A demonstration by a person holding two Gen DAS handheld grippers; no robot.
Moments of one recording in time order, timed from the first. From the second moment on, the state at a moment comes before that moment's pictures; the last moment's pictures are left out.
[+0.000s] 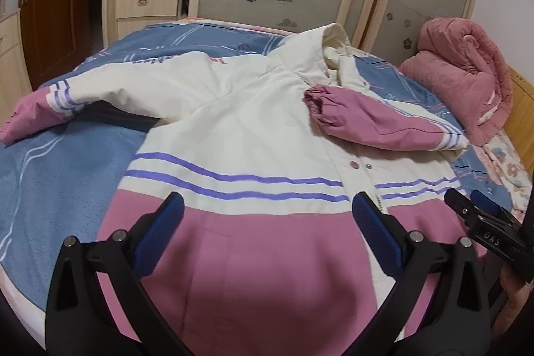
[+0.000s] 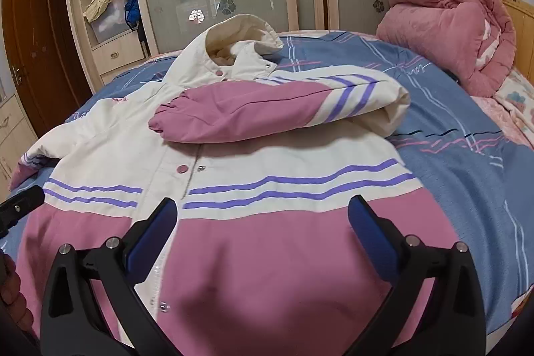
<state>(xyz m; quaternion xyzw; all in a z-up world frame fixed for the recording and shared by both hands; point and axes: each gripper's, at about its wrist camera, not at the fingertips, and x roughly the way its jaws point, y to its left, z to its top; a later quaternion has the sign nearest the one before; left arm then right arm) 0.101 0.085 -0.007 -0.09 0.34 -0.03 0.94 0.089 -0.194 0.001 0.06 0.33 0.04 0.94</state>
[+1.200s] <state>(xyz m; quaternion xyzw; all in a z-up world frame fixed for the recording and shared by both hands) 0.328 0.017 -0.074 -0.34 0.49 -0.12 0.80 0.094 -0.257 0.016 0.19 0.29 0.06 0.94</state>
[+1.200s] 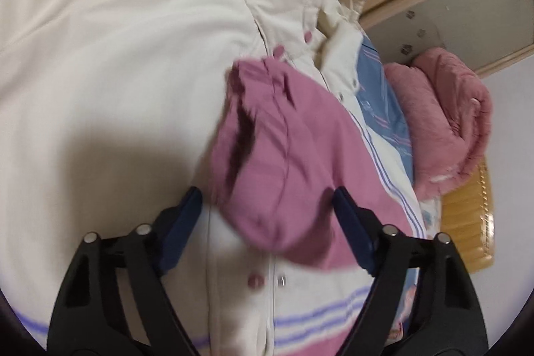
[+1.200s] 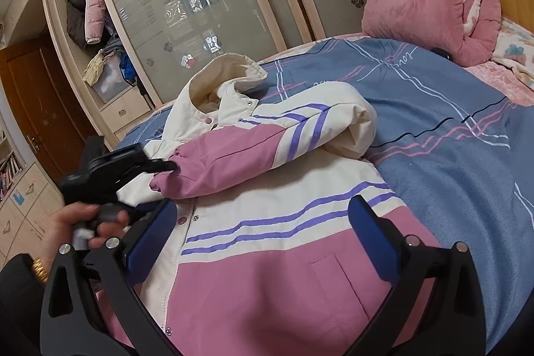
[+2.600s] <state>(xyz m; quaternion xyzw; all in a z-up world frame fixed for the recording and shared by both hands) 0.203 0.114 0.026 -0.04 0.30 0.13 0.94 0.107 -0.209 0.008 0.14 0.31 0.10 0.94</state>
